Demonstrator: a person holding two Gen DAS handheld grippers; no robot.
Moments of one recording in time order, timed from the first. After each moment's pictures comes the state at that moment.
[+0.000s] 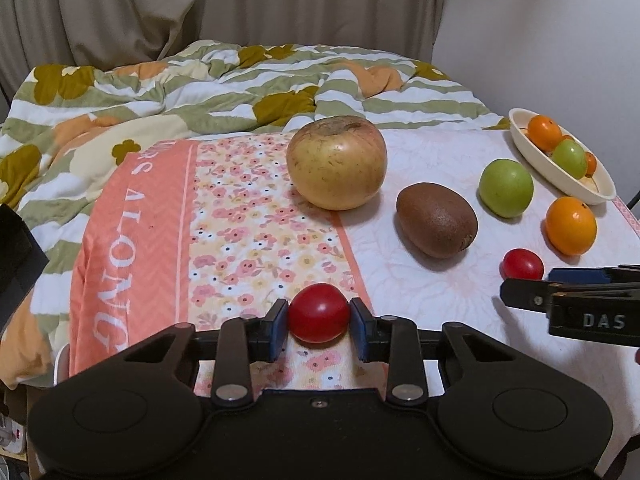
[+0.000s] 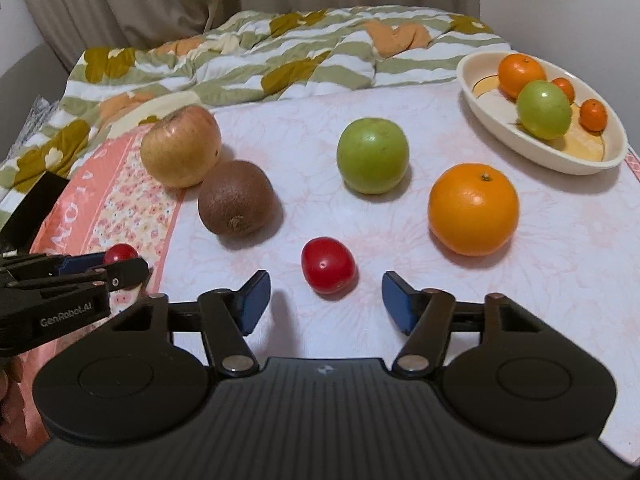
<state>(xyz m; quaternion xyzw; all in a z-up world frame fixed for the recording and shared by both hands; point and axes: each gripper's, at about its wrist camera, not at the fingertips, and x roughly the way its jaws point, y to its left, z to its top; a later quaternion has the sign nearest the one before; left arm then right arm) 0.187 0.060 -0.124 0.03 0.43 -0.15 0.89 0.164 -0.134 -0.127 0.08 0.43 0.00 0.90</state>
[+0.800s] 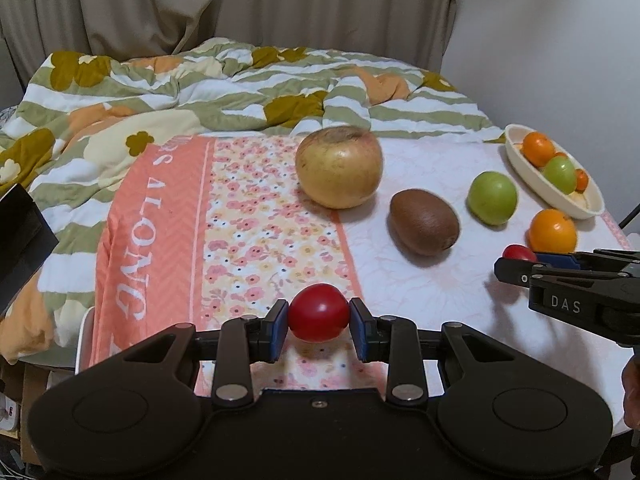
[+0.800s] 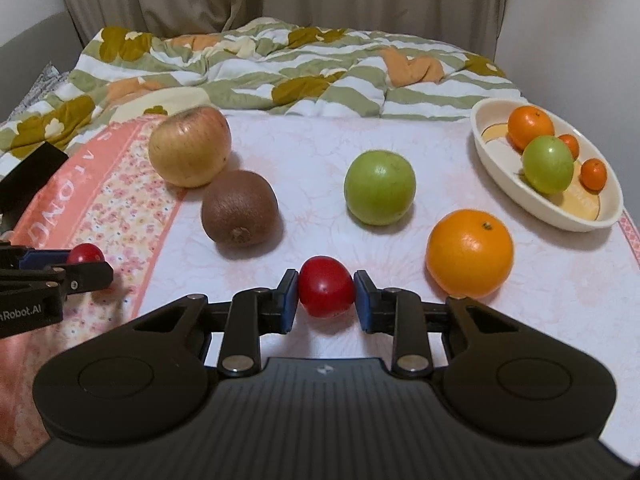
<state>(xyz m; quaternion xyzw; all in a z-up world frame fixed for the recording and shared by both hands) 0.163 0.066 -0.103 0.01 0.43 -0.13 0.89 0.160 -0.125 -0.113 0.01 0.40 0.01 0.92</state>
